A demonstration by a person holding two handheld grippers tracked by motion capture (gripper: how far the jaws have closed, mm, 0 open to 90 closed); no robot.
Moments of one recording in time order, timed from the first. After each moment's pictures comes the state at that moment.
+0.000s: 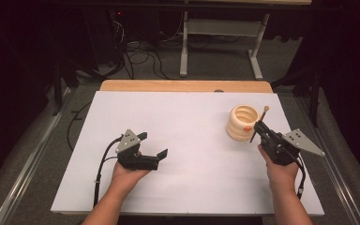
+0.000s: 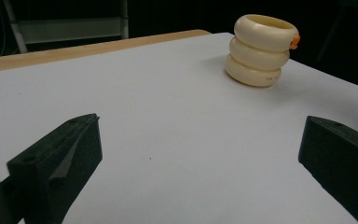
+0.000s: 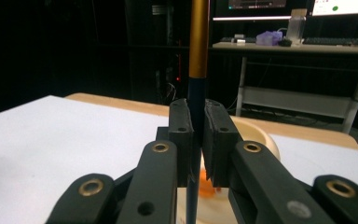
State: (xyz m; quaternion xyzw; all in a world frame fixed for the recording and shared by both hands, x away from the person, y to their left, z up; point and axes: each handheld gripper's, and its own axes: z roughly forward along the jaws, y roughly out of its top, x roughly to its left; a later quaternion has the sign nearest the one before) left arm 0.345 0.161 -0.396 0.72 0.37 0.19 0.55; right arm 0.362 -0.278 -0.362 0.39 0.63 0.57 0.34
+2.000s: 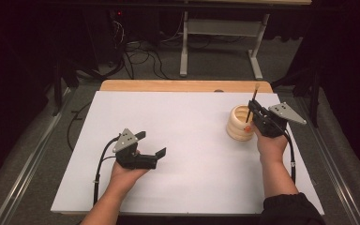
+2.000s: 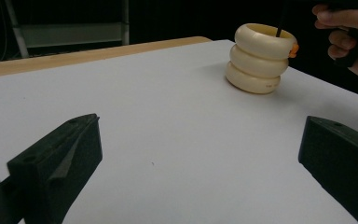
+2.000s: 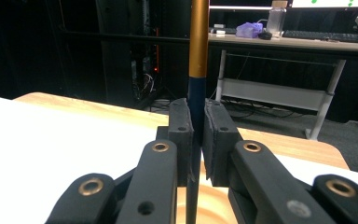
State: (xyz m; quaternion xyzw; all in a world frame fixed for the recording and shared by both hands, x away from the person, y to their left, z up) left arm 0.345 0.166 -0.393 0.71 0.37 0.19 0.56; right arm 0.435 -0.258 -0.348 0.42 0.64 0.53 0.37
